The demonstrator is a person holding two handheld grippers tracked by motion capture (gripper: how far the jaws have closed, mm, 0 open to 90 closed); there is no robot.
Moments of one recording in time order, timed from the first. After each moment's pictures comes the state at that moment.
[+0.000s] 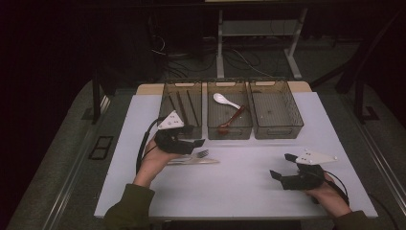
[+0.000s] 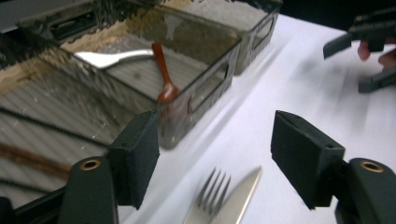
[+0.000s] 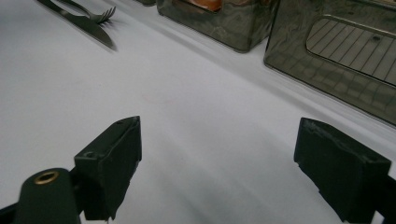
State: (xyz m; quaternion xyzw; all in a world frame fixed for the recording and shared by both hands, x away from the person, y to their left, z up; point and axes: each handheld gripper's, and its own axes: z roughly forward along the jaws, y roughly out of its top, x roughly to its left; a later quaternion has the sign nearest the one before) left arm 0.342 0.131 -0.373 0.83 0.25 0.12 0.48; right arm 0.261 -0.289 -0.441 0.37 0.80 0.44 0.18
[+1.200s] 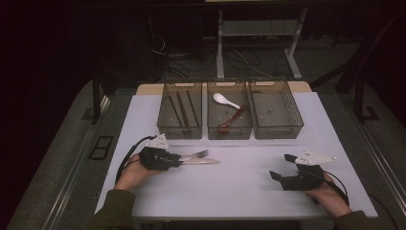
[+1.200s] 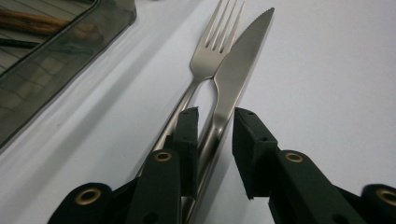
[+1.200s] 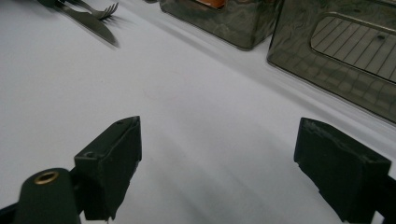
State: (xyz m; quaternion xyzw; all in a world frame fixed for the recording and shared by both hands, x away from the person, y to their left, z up) left arm 0.342 0.188 -0.443 0.90 0.21 0.04 0.38; right arm 0.260 -0.288 -0.442 0.37 0.80 0.43 0.17
